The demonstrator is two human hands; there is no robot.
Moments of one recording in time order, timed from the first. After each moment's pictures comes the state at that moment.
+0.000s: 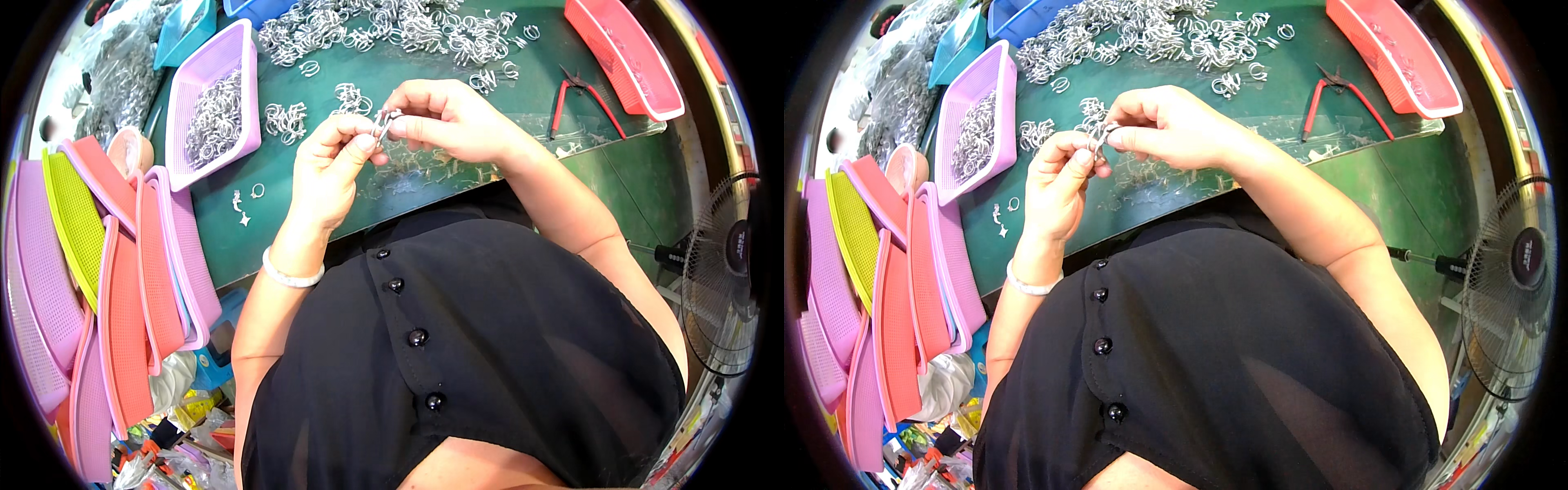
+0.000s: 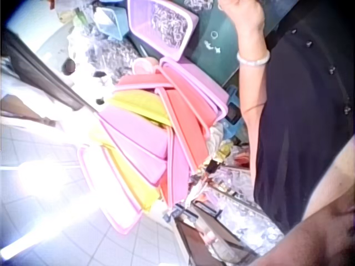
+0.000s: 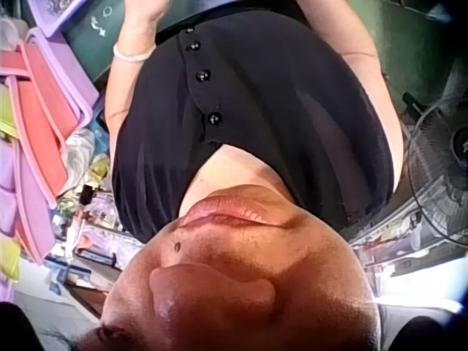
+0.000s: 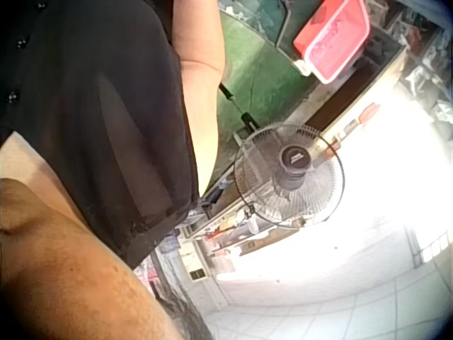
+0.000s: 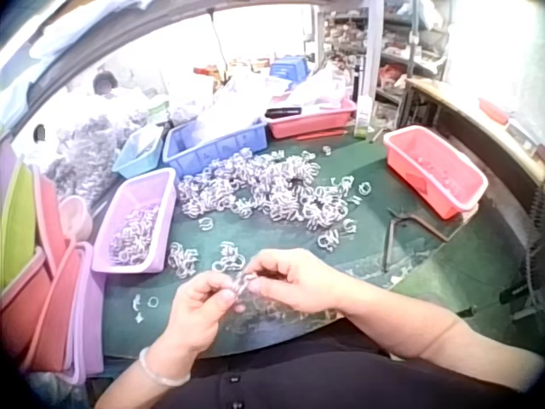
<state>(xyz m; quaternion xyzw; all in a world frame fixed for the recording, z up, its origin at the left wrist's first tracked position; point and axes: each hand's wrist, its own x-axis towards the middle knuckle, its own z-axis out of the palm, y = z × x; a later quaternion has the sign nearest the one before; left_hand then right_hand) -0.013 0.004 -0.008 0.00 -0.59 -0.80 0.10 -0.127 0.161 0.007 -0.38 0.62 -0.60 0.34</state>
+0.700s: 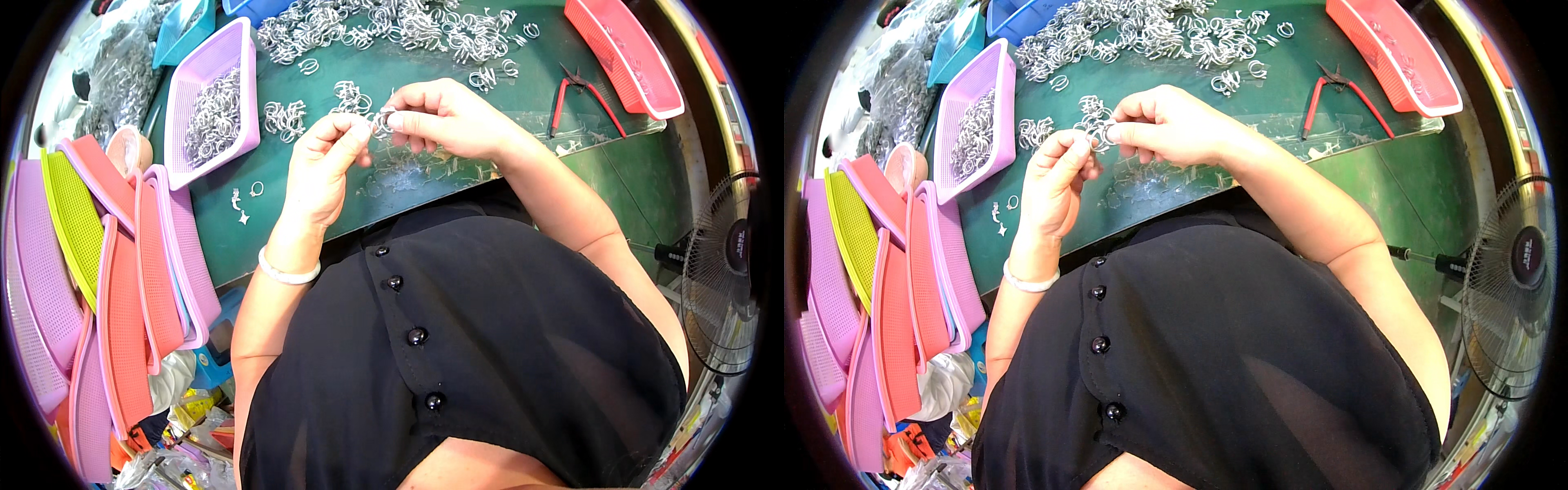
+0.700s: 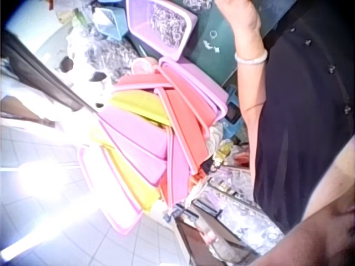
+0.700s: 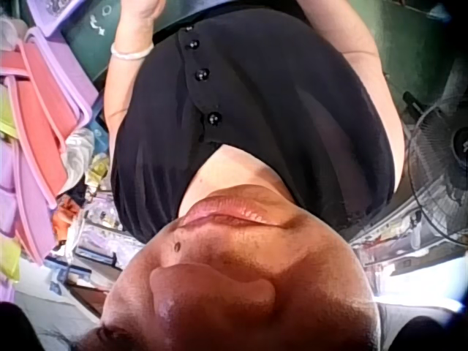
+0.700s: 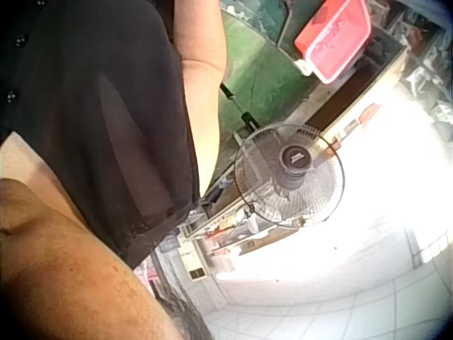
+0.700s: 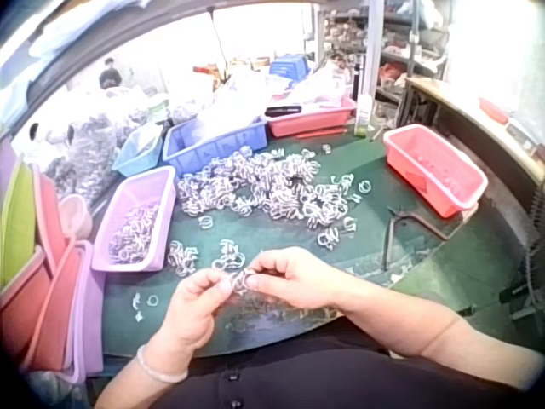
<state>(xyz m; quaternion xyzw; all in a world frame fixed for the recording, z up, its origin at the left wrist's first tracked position) -0.013 0.002 -0.005 0.10 -0.57 -0.81 0.07 -0.128 0.160 0.010 -0.35 0.65 -0.56 0.38</state>
